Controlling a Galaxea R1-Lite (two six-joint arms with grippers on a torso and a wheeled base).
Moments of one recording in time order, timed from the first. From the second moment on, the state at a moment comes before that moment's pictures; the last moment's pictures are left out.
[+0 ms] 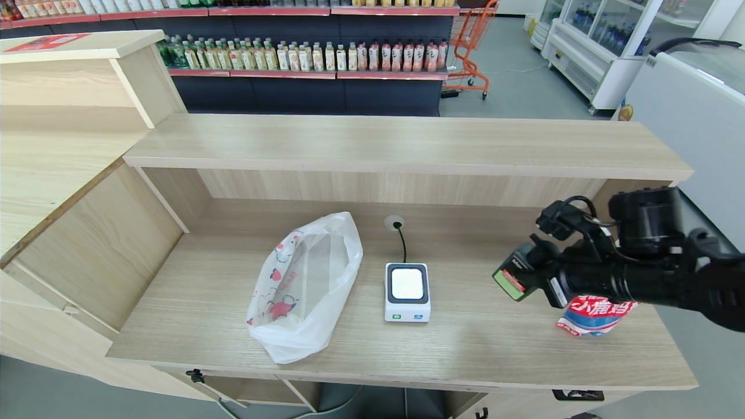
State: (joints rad) left arm 0.00 0.00 0.00 0.00 0.00 0.01; right arm 0.21 1.69 -0.76 -0.40 0.17 -0.43
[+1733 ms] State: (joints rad) left arm 0.00 0.00 0.00 0.00 0.00 0.01; right arm 0.60 1.75 -0.71 -0.55 0.95 -2.69
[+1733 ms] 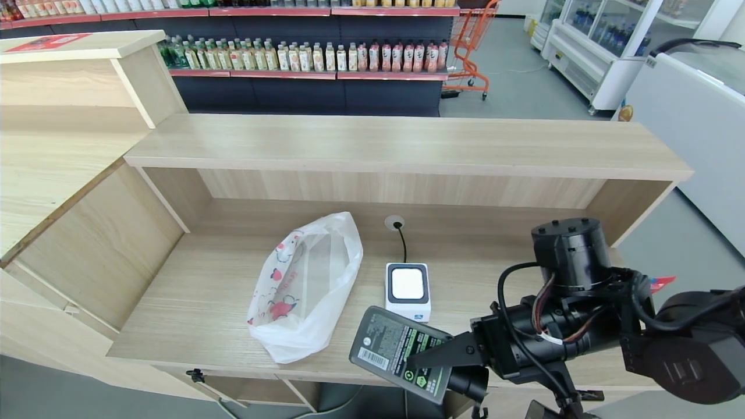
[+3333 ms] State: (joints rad) left arm 0.00 0.00 0.00 0.00 0.00 0.01; right arm 0.32 1.48 -0.73 -0.71 0.85 -0.49
